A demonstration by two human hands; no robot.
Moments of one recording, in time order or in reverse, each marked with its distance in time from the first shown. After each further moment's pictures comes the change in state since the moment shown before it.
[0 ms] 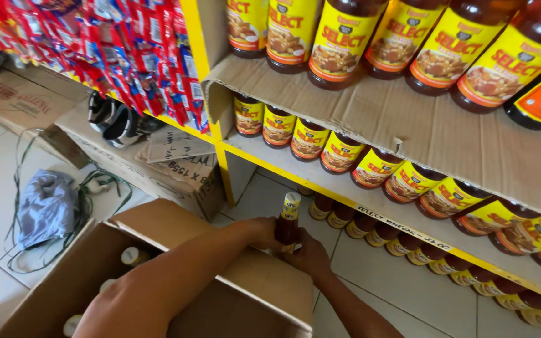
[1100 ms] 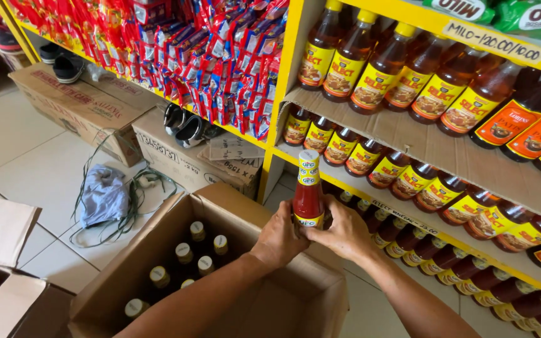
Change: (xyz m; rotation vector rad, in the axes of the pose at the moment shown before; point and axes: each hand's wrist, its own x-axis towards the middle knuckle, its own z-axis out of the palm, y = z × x) left_hand -0.321 0.105 -0.009 -0.485 0.829 0.136; right_hand -0.176 -0.274 -0.086 -0.208 0.104 -0.341
